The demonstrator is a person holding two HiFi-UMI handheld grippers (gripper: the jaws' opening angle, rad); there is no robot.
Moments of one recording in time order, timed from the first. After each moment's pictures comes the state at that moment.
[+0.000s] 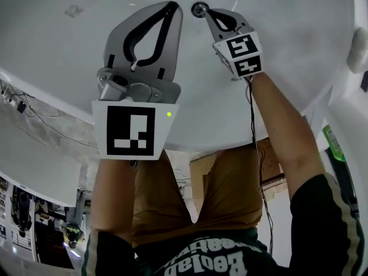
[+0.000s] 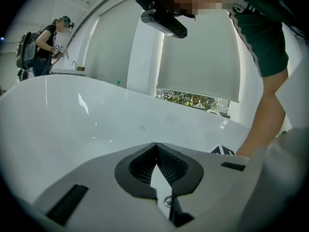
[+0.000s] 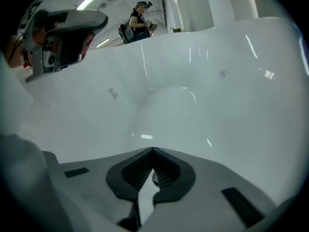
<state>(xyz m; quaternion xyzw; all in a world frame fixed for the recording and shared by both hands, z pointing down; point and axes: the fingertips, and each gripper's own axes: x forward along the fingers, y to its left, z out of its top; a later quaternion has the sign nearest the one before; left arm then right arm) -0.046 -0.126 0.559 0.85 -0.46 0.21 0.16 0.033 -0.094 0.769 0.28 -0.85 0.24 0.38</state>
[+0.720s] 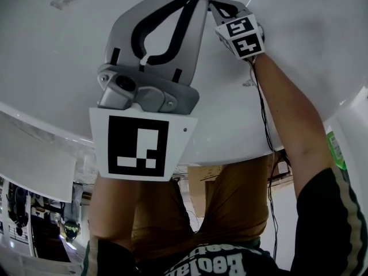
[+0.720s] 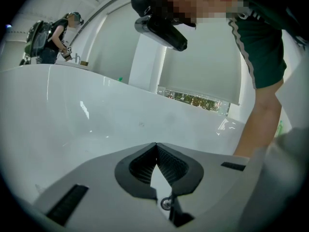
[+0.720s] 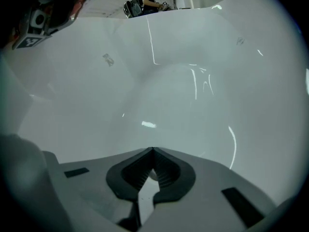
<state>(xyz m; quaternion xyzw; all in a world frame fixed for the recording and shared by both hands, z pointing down) -0.041 -0.125 0.590 0.85 -0.46 0.17 0.19 0.034 -0.075 0.875 0.23 -0.82 0.25 0.46</state>
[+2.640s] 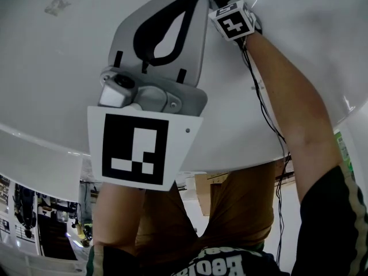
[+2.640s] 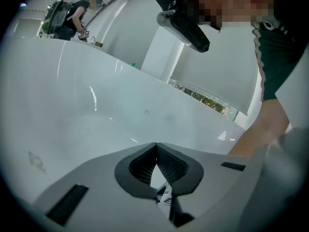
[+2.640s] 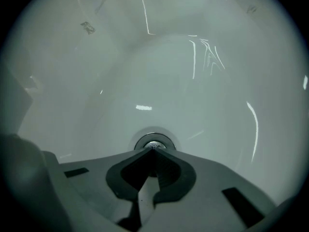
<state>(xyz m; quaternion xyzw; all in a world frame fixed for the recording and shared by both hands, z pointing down) -0.044 -0.123 0.621 0.82 -0.47 0.17 0.29 0.045 -0.070 0.948 0.23 -0.75 0.27 0.56</state>
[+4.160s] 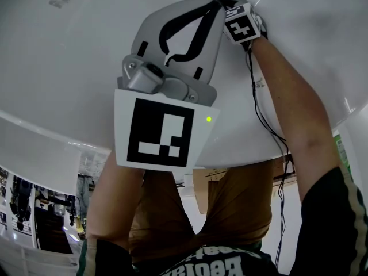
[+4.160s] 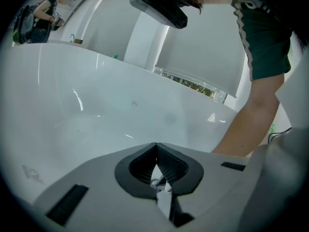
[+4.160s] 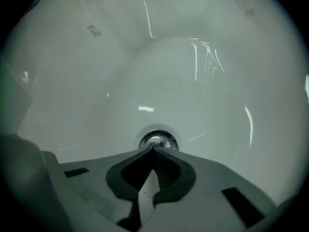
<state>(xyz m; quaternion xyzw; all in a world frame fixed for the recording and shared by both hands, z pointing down) -0.015 -0.107 0.631 0.84 -0.41 0.23 0.26 0.055 -0.061 0.938 0.22 -0.76 0.27 0.55</state>
